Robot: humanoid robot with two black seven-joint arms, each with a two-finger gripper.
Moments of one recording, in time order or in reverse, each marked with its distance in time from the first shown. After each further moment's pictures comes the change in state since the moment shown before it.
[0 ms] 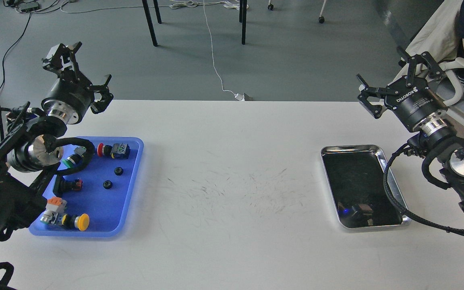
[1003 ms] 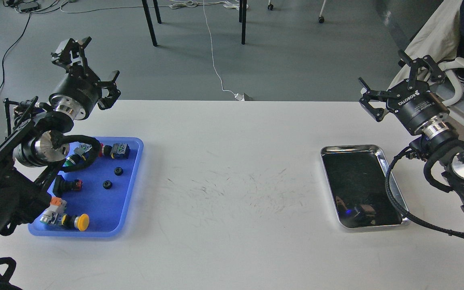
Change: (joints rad) left arm -0.041 0.001 0.059 0.005 -0.001 -0.004 -0.014; right arm -0.019 -0.008 0.006 0.008 0.000 0.000 0.000
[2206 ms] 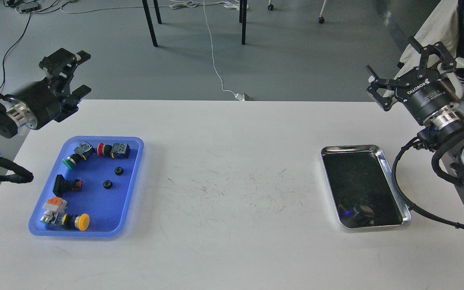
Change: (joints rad) left arm 0.004 0.509 0.324 -0.283 0.554 -0.196 0.043; right arm 0.024 -0.027 0.023 0.015 -0.006 0.000 -0.005
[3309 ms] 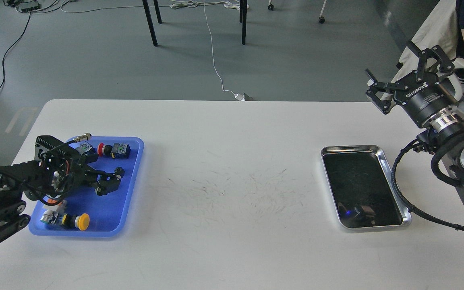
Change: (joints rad) left arm 0.012 -0.122 0.333 0.138 1.181 0.173 -0.066; right arm -0.003 0.002 -0.007 -0.011 0.000 0.000 0.001
